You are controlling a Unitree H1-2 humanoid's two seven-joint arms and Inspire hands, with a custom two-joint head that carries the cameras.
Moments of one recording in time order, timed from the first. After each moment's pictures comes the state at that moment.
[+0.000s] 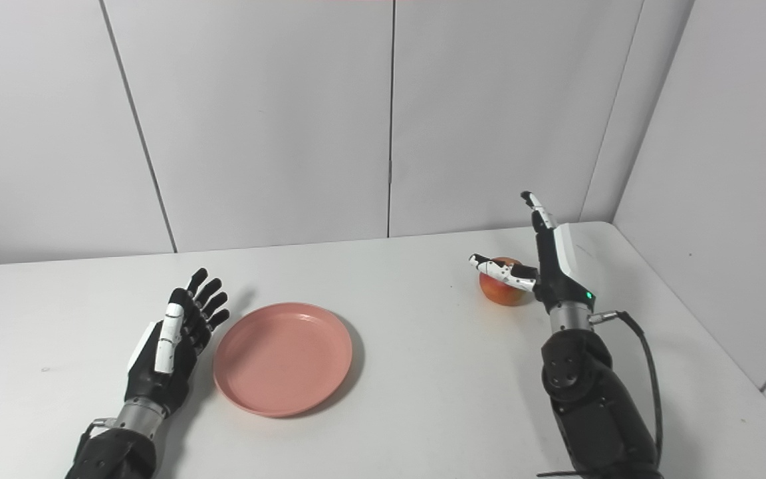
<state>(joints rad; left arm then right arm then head) -0.37 0.05 0.03 0.44 -0.19 -0.15 -0.23 -0.47 -0.34 -0.03 0.43 -0.53 -0.01 -0.29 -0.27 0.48</state>
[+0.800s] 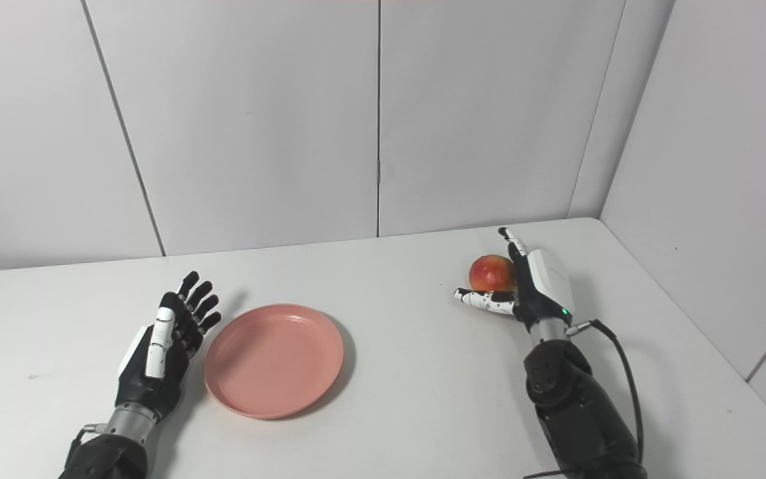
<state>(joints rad) -0.37 0.05 0.02 0.44 -0.19 -0.15 -0.24 -0.48 -0.34 0.04 0.56 -0.50 0.01 -0.25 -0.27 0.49</state>
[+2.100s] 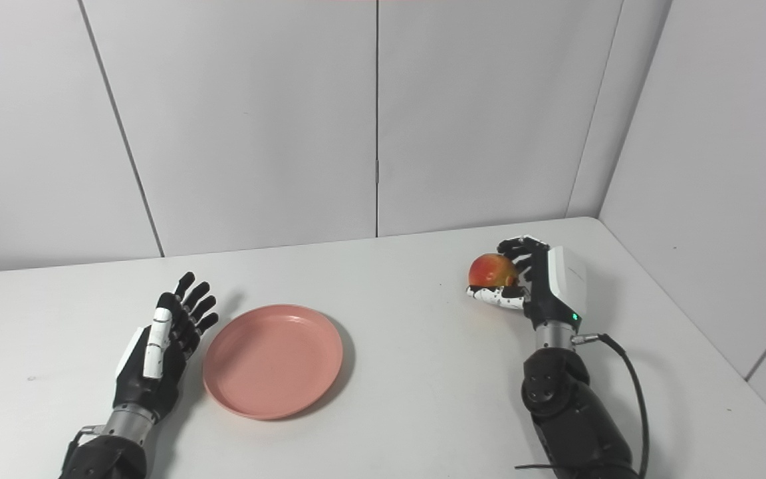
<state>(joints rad) -0.37 0.05 0.02 0.43 -0.19 -0.14 -0.23 -0.48 -0.33 0.03 0.62 -0.45 -0.14 -0.52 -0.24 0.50</state>
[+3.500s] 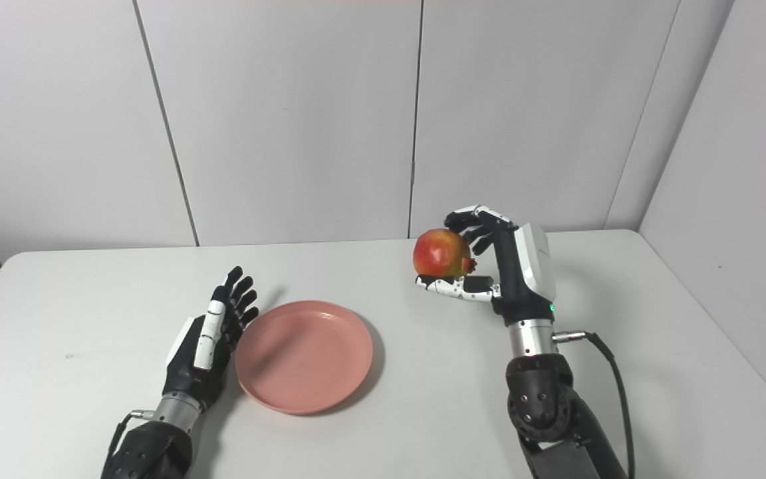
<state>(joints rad) -0.35 0.00 -0.03 0.40 -0.13 -0.13 -0.18 -0.39 -0.24 0.10 0.13 -0.46 -0.19 -0.30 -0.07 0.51</state>
